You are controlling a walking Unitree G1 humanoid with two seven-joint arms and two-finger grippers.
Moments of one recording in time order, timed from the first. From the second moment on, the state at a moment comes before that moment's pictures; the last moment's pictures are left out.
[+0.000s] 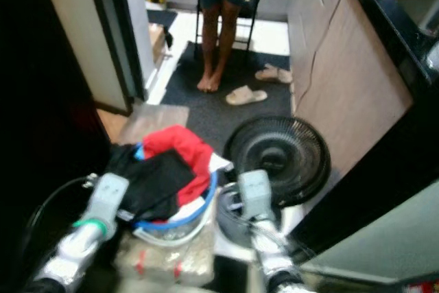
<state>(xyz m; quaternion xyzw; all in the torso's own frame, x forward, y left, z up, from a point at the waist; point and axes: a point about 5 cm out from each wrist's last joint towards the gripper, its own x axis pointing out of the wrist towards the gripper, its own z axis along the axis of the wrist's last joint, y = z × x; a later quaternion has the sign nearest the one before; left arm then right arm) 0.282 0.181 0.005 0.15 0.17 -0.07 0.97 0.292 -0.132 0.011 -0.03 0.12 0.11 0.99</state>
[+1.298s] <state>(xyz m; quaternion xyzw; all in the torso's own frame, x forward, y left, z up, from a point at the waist) 0.319 0.140 0.079 0.14 0.04 -0.16 0.98 0.339 -0.123 0.107 0.04 -0.09 0.10 0.99</state>
